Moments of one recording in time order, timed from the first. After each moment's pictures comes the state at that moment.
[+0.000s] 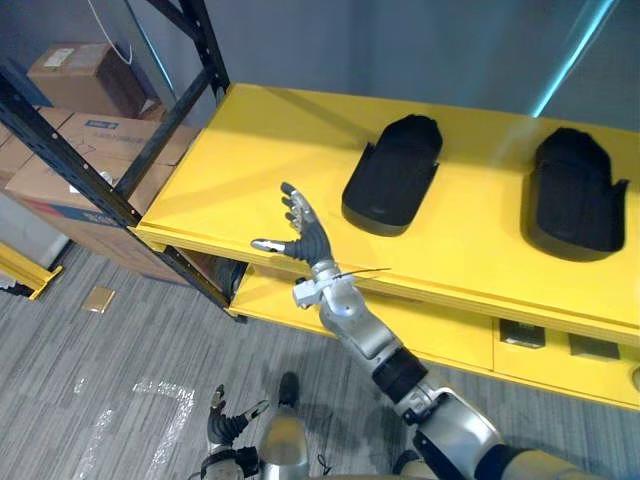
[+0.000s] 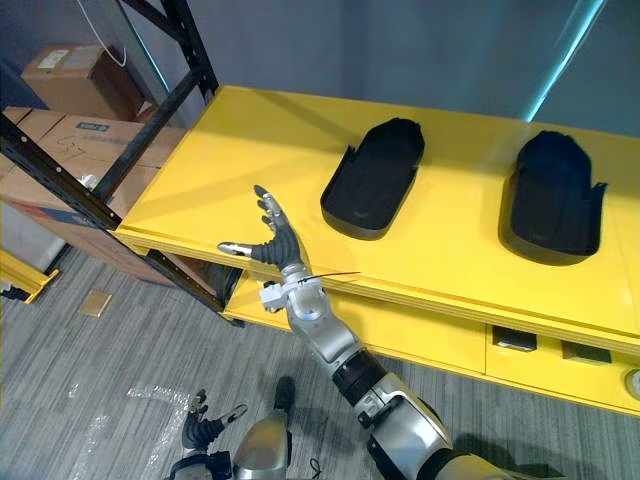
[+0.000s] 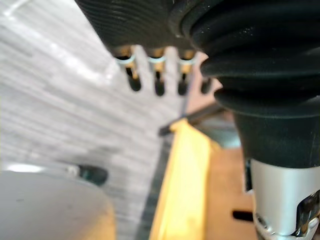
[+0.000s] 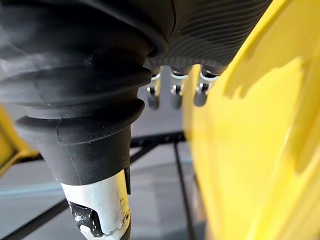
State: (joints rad) left arm 0.29 0.03 -0.04 0.61 -0.15 -0.25 0.32; right arm -0.68 0.12 0.46 0.50 0.09 -0.10 -0.40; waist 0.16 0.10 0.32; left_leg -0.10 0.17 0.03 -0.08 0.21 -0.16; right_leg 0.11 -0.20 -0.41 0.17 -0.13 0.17
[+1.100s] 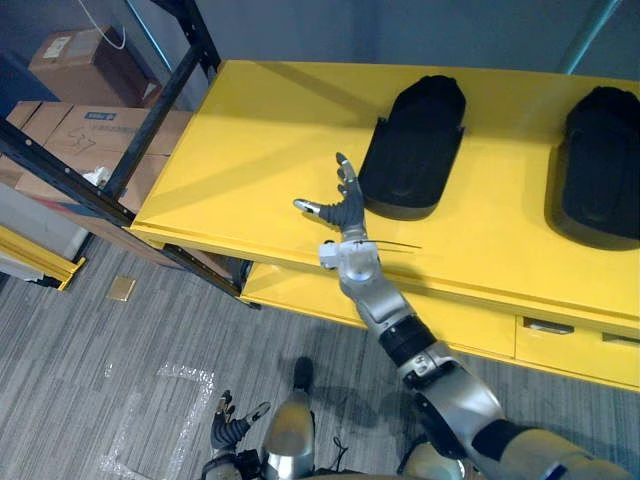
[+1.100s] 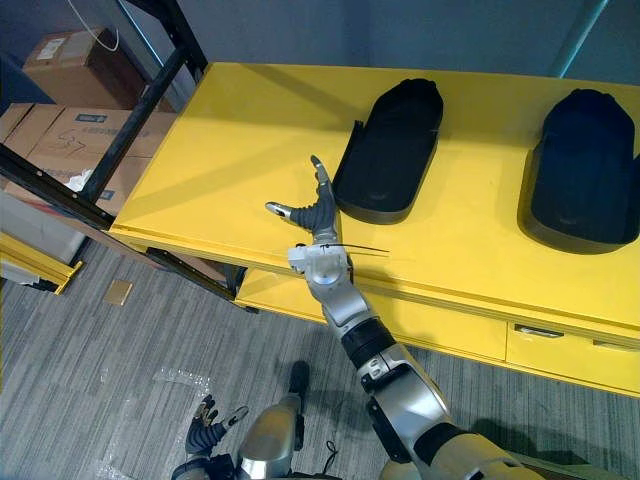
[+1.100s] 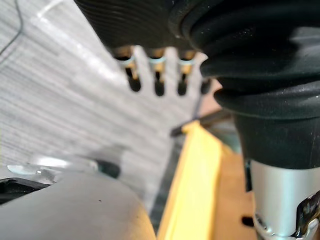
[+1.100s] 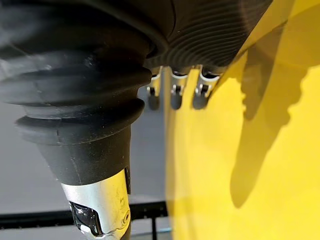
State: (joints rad) left arm 0.28 0.04 -0.06 0.65 -0.23 -0.28 0.27; right arm -0.77 0.09 0.33 0.58 0.02 -0.06 -0.50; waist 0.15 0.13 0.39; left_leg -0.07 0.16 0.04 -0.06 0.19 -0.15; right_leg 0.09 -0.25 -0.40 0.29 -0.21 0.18
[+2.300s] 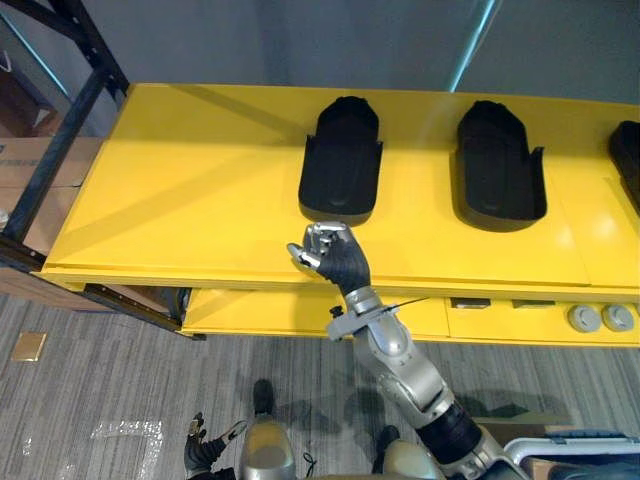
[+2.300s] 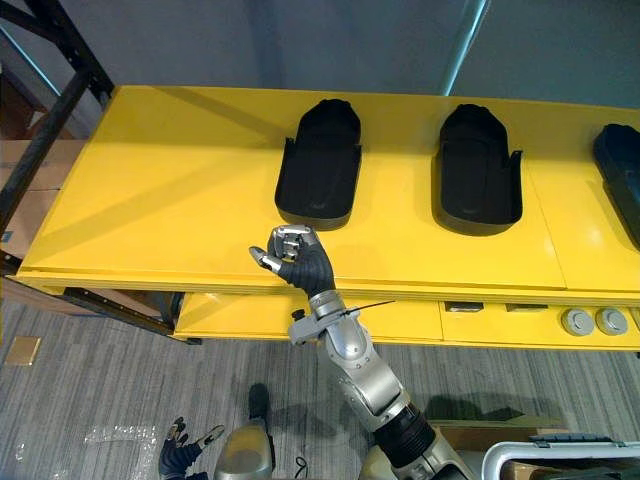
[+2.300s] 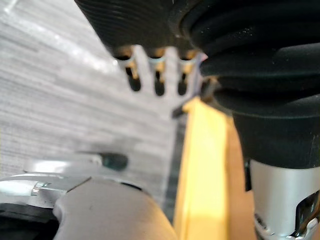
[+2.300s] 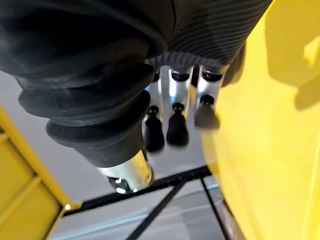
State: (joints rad) left arm 0.30 0.12 -0.06 0.73 -0.24 -0.29 0.31; right arm -0.28 -0.05 0.55 -0.11 0.30 -0.10 -0.19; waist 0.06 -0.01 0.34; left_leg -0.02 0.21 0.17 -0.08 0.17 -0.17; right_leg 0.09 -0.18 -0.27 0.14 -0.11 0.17
